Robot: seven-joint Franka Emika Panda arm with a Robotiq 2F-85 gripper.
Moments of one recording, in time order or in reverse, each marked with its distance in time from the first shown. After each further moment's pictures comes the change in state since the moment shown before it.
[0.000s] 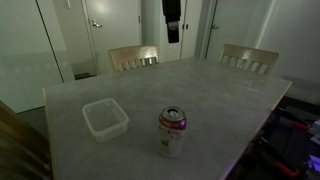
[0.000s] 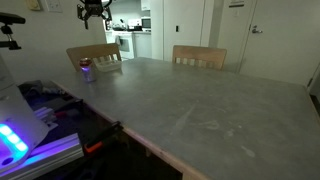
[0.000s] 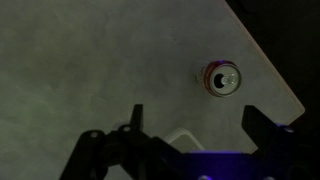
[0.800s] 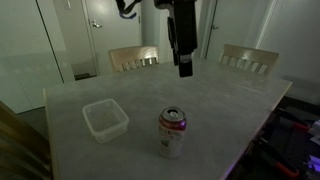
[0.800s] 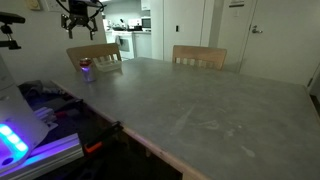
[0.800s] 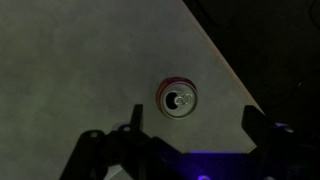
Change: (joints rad) arm 0.056 -0.007 0.065 -0.131 0.070 0.083 0.040
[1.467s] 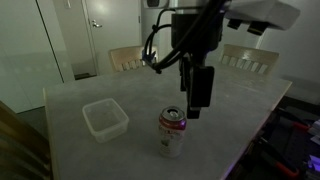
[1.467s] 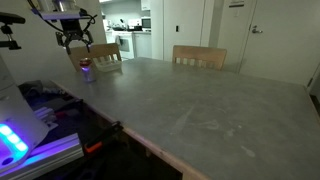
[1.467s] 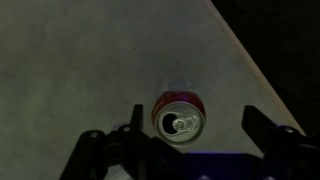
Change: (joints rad) arm 0.045 -0.025 0.043 -0.245 -0.162 0.352 0.212
